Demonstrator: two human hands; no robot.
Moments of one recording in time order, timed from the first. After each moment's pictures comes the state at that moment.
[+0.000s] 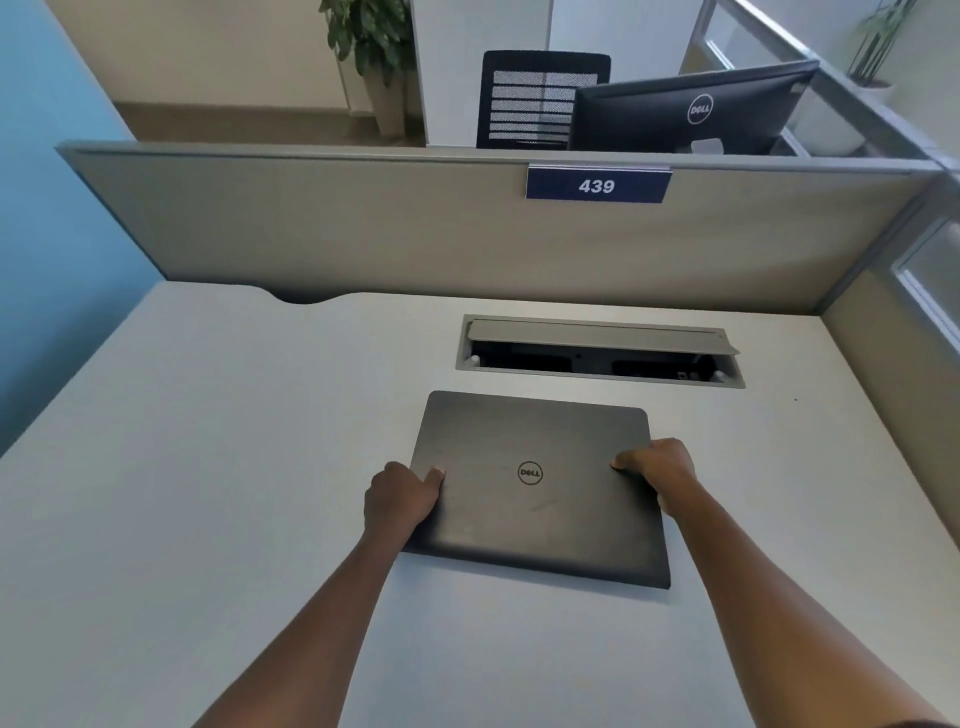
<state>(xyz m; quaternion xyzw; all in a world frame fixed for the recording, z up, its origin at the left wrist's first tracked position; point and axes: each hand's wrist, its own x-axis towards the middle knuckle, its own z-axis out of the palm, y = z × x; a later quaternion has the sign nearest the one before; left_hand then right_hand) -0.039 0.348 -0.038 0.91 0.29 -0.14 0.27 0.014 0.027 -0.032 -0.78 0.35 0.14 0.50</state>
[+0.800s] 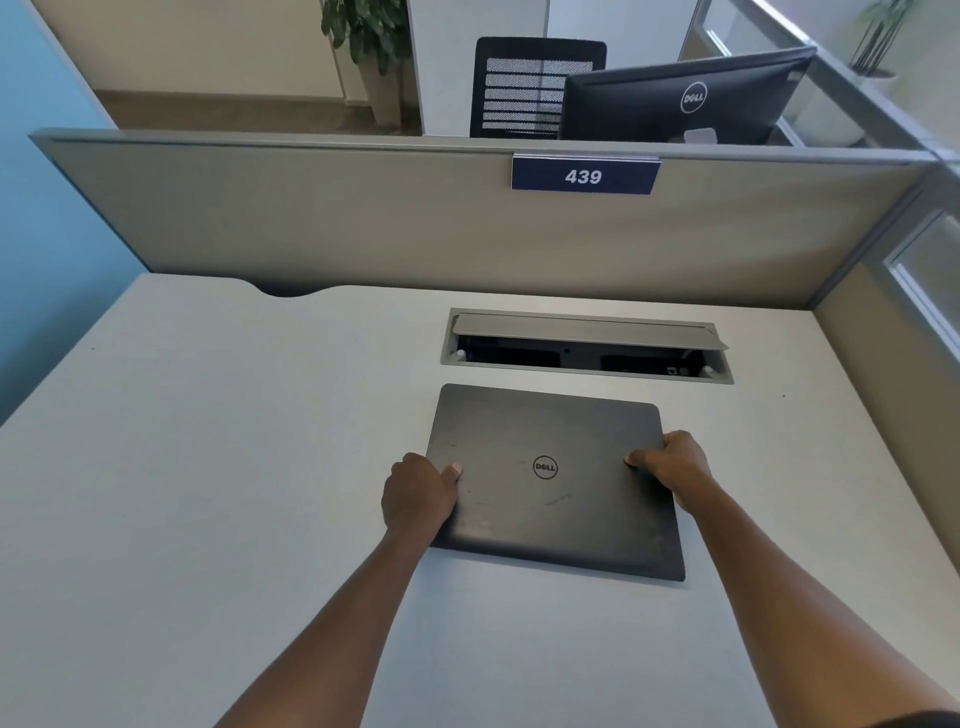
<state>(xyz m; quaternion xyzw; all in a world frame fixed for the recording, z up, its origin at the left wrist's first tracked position) -0.035 0.293 -0.036 0.92 0.29 -0.11 0.24 0.029 -0.028 -0.059 -0.85 0.30 0.16 0.41</state>
